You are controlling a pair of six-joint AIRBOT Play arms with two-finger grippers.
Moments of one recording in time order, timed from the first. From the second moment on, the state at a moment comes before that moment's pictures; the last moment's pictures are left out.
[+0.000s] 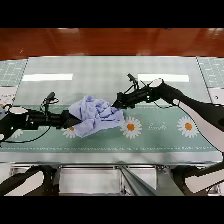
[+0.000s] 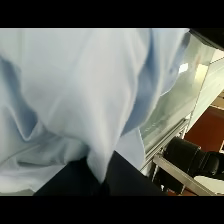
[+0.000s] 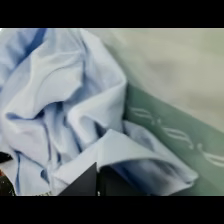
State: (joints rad) left arm 0.15 -1.16 0.51 0.48 -1.20 -1.02; right arm 0.33 -1.71 1.16 -0.42 1.05 1.18
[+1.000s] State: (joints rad) left arm 0.30 -0.97 1.84 0.60 -1.37 -1.25; right arm 0.15 -0.91 1.86 -1.24 1.15 1.52
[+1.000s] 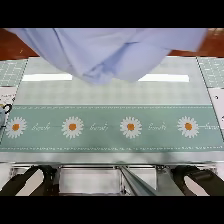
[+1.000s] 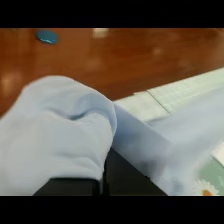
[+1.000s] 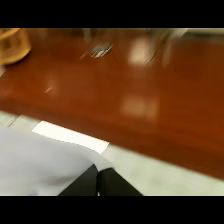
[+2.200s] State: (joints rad) left arm 0.08 -0.73 0.99 1.09 -1.32 -1.35; right arm 0.14 -0.55 1.10 -1.67 1.49 1.83
